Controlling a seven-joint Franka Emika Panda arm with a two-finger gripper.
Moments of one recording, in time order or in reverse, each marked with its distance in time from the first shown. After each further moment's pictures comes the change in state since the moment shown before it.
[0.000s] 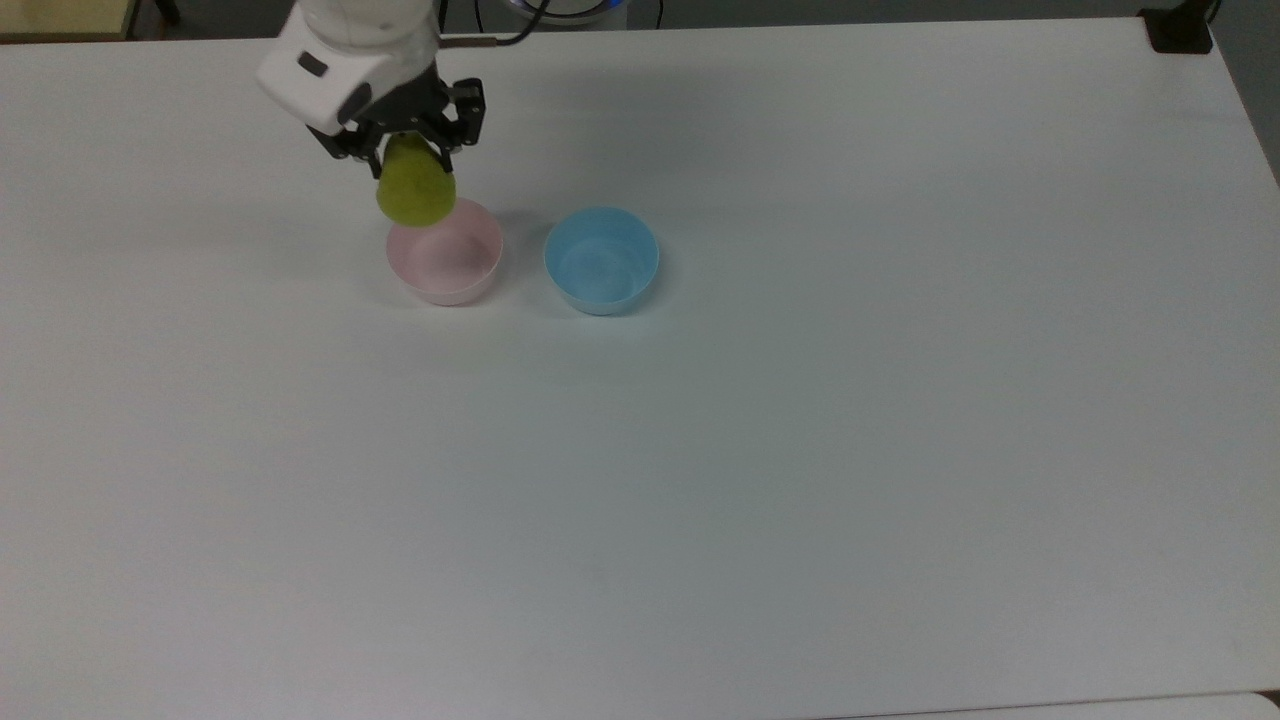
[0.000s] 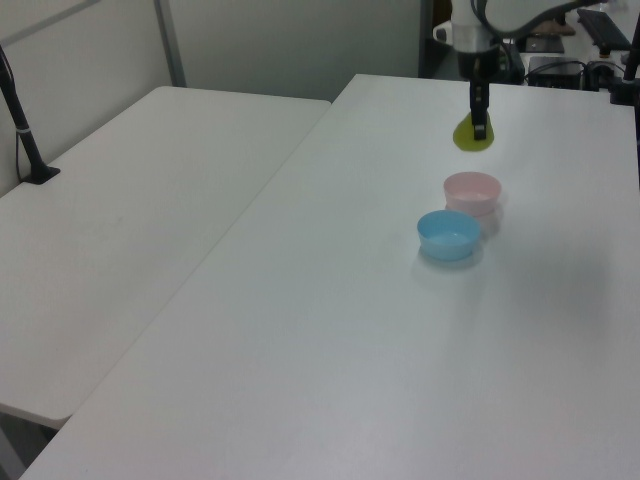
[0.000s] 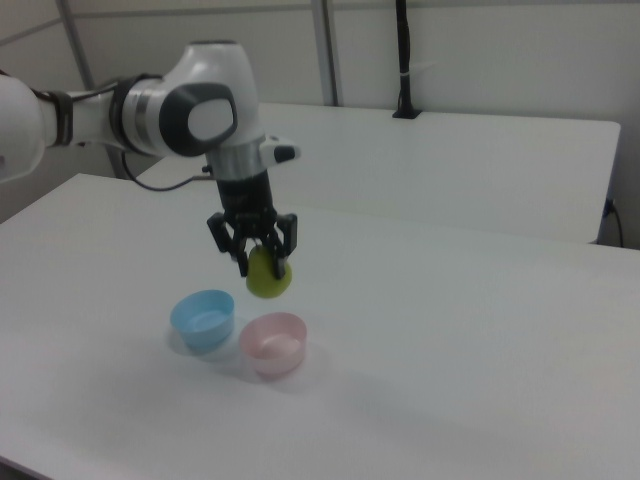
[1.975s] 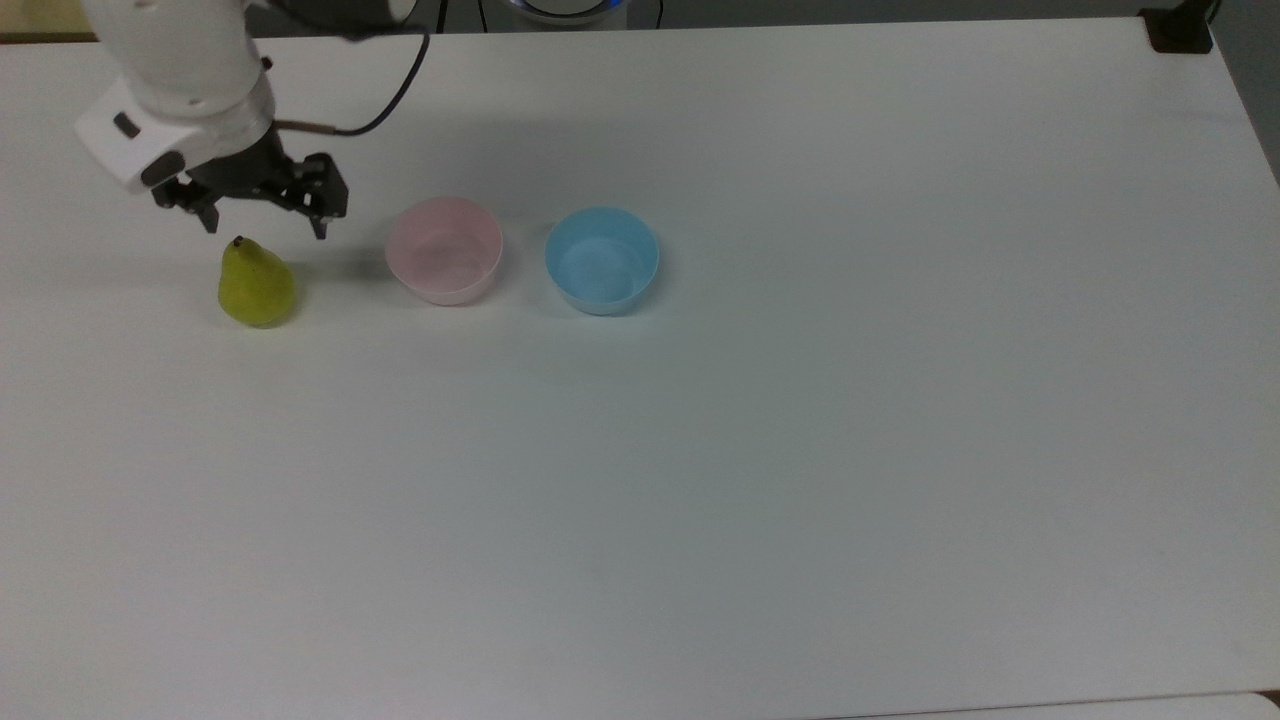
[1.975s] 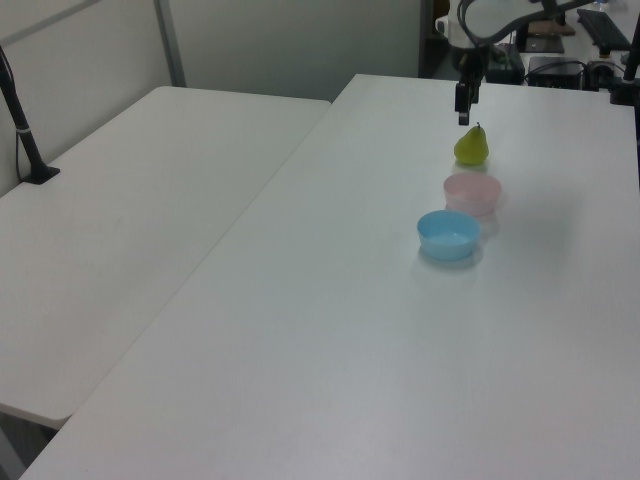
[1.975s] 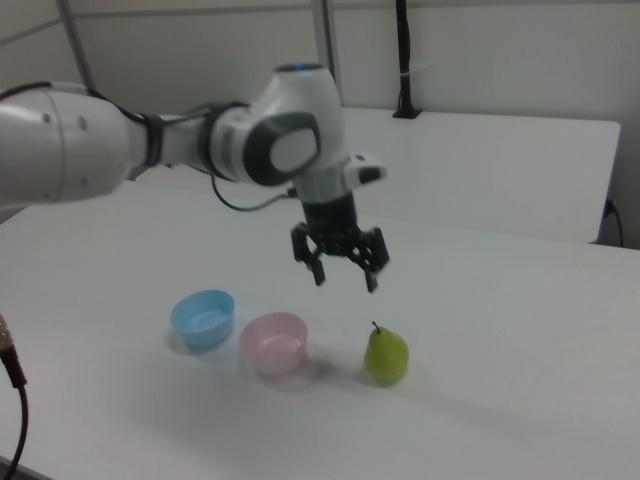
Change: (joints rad) arm -0.183 0.188 0.007 0.148 -0.011 0.132 0.008
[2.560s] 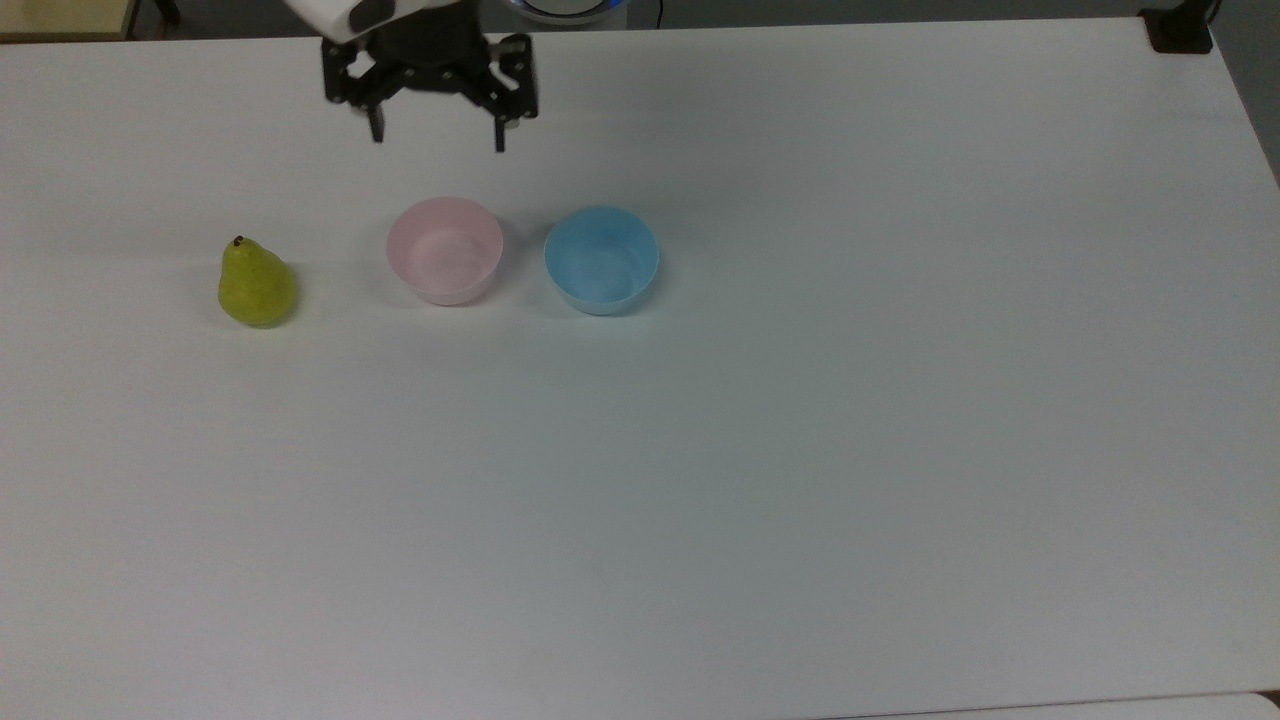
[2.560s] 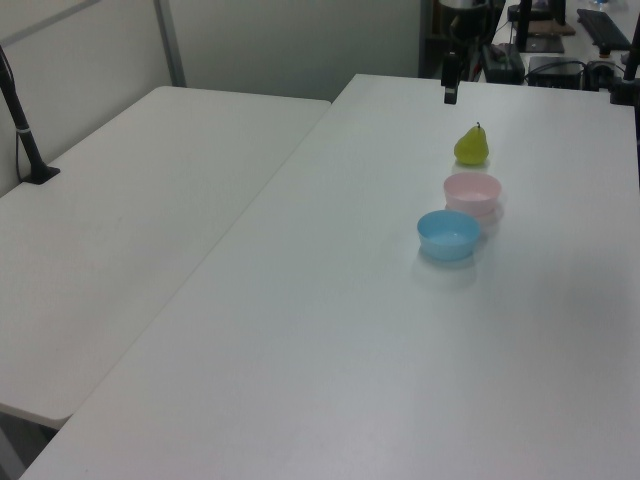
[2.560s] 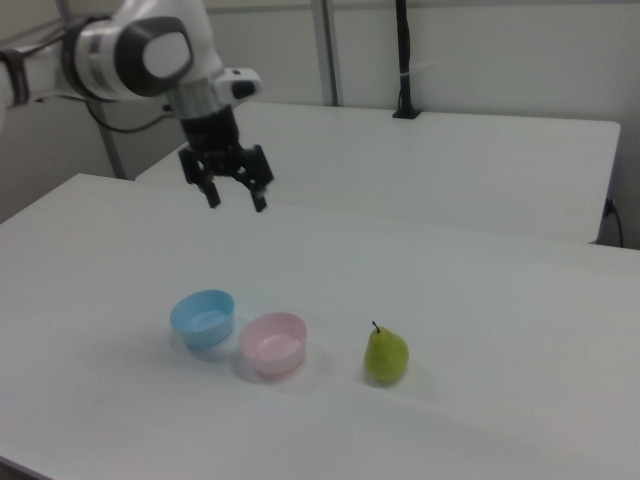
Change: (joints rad) arm 0.273 -0.216 0.006 0.001 0.001 -0.178 0.266
